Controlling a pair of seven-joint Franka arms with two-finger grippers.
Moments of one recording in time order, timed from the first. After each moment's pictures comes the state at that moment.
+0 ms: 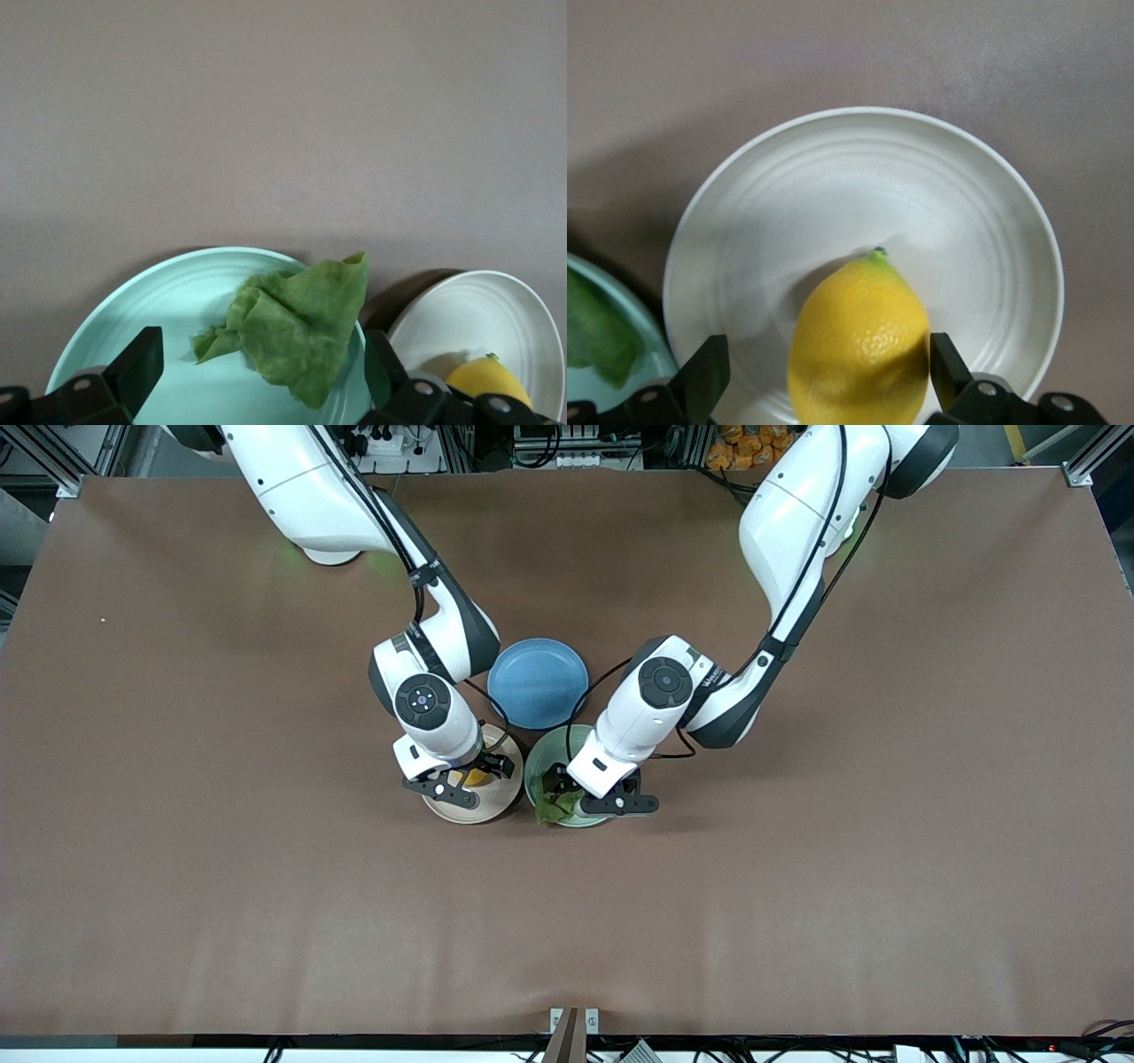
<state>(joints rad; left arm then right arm) -0.50 0.80 -0.24 -1.48 0.02 2.60 -0.75 0.59 0.63 -0.04 -1.72 0.09 2.31 0.81</state>
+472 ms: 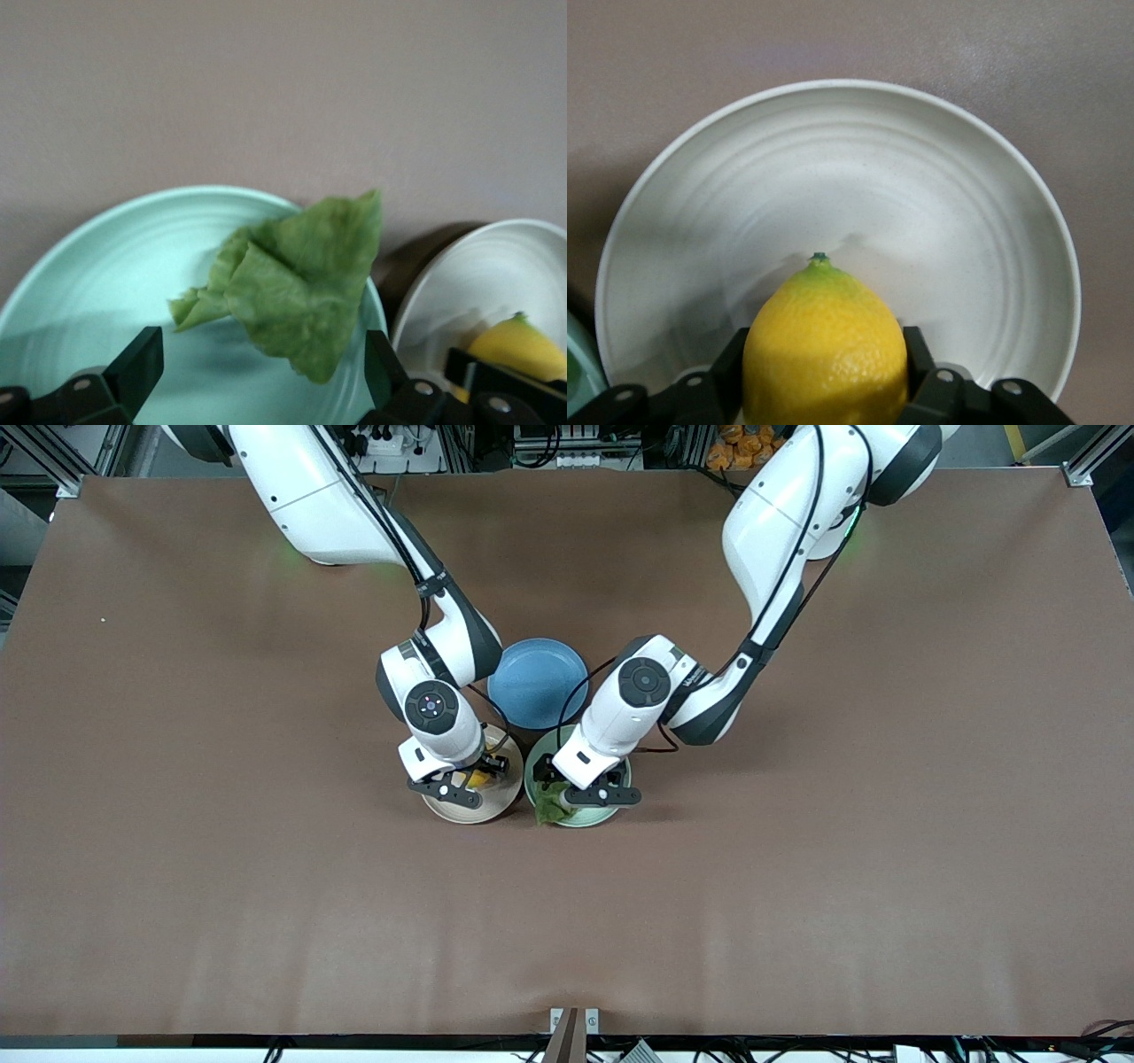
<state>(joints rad) -0.54 0.84 -0.23 -1.48 0.02 2.60 -0.75 0.59 0.66 -0.04 -1.74 0.07 2.34 0.81</state>
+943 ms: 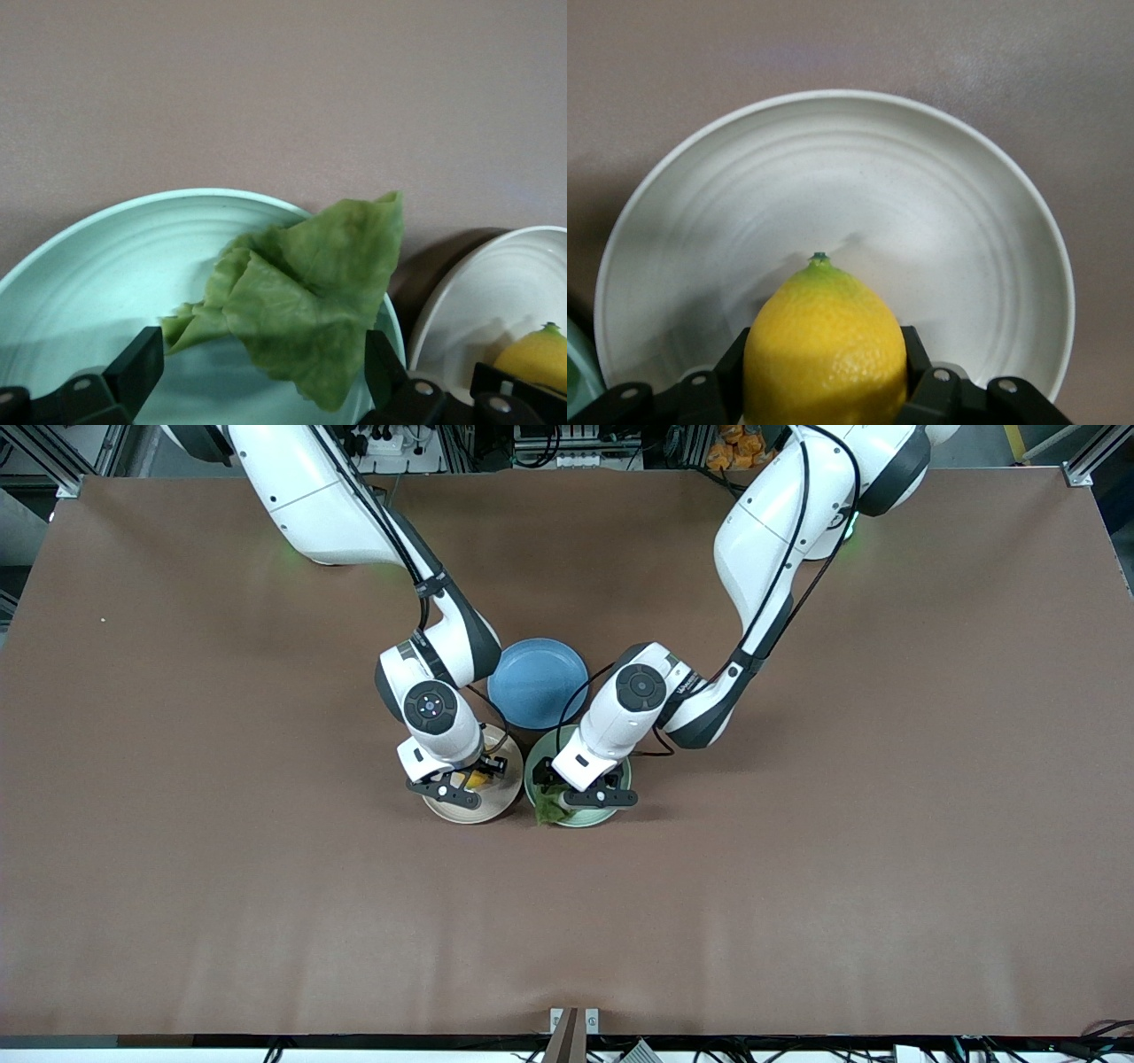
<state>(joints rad) -0.55 0.88 -0.22 -1.48 0.02 2.67 -0.75 0.59 0.66 -0.05 -1.74 0.07 2.34 0.80</state>
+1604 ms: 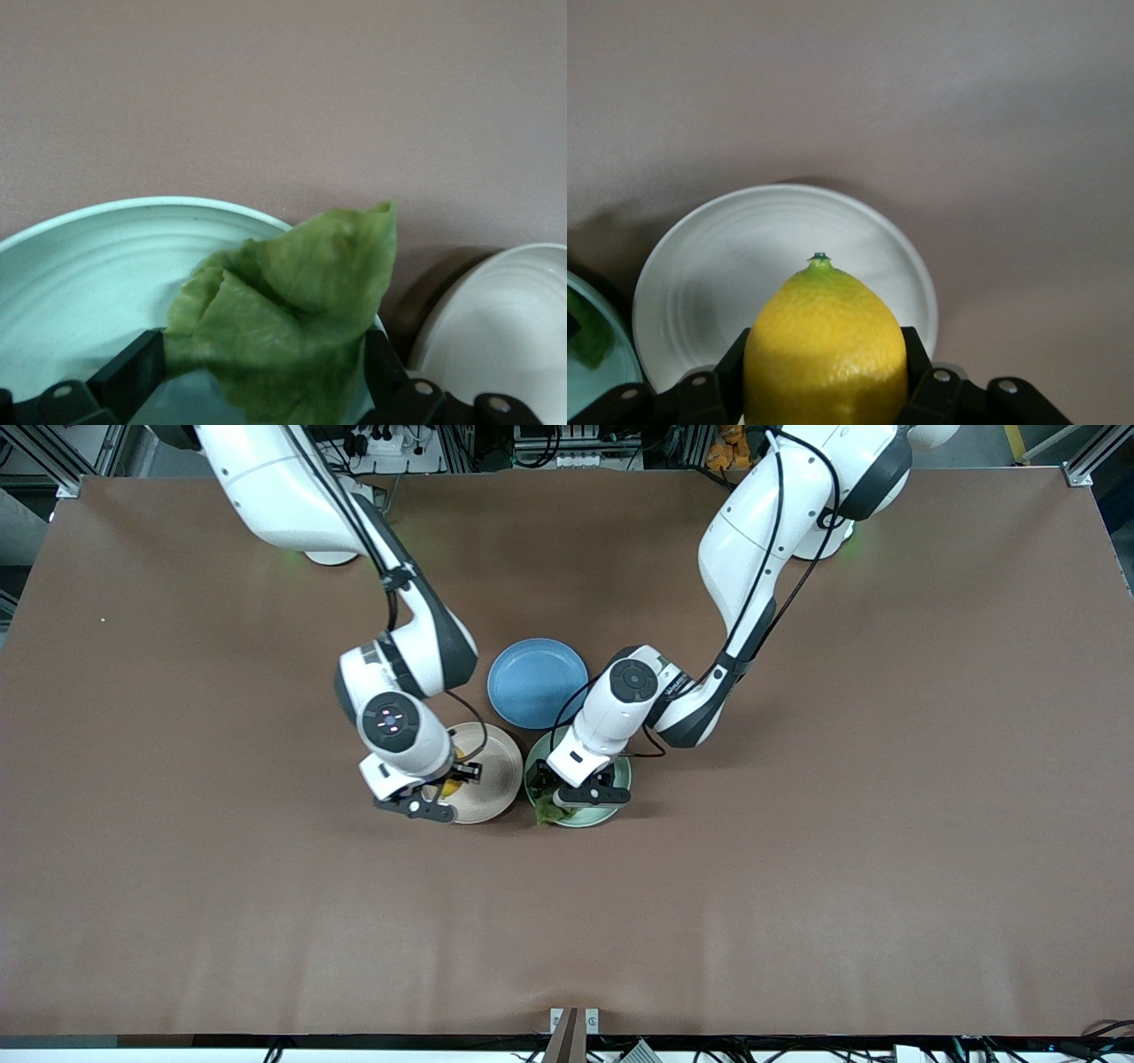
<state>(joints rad) -0.63 0.93 -0.15 -1.47 0.02 2.80 -0.79 0.52 0.60 -0.06 -1.61 0.06 2.10 0.63</state>
